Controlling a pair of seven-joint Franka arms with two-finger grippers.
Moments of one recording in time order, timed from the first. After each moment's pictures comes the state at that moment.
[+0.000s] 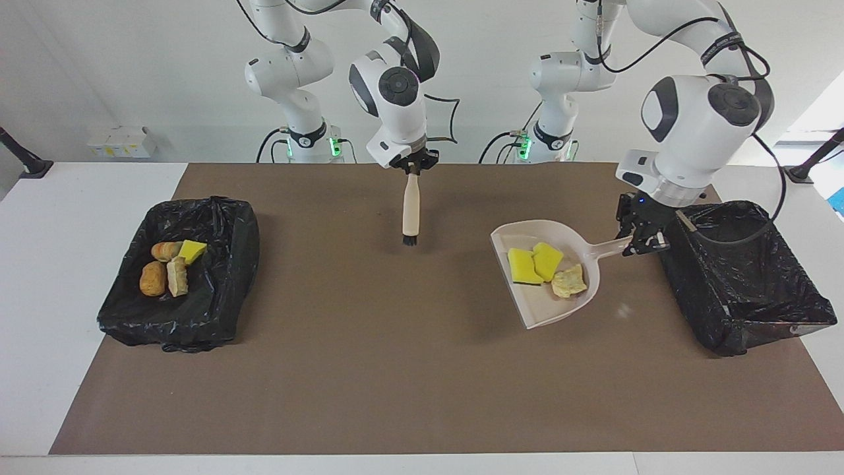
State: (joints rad) left arm 0.03 0.11 -0.10 -1.75 -0.01 1.88 1.40; right arm 0.54 -0.02 0.12 -2.10 0.28 1.84 0.65
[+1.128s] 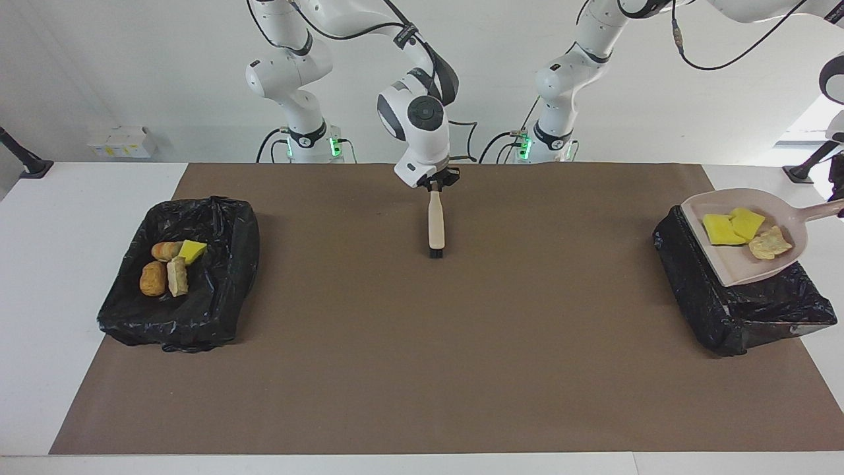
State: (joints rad) left arm 0.54 0.23 -0.08 -1.52 0.37 1.95 2.03; right arm 0.64 0.12 0.12 -2.13 0.30 2.06 0.64
